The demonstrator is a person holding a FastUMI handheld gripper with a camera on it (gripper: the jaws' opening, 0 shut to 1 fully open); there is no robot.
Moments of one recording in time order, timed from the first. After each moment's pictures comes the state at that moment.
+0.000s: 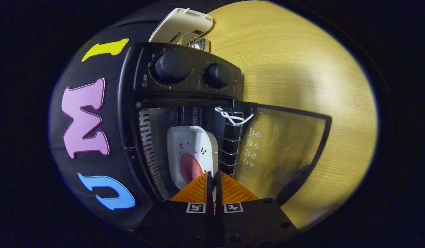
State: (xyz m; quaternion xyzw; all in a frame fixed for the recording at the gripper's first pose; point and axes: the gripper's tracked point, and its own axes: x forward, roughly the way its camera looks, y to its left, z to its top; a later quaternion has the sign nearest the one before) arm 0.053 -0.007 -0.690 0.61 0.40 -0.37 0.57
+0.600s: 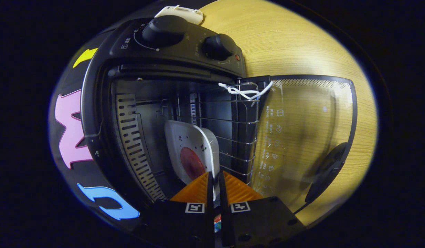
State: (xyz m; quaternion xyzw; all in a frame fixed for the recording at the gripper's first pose) arm 0.069 0.008 -0.705 0.62 0.39 -0.39 0.56
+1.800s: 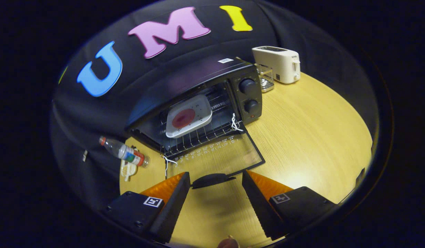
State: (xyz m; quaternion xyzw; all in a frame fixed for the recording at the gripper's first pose) arm -0.066 -0.005 -0.612 0.15 0.54 -0.13 0.82
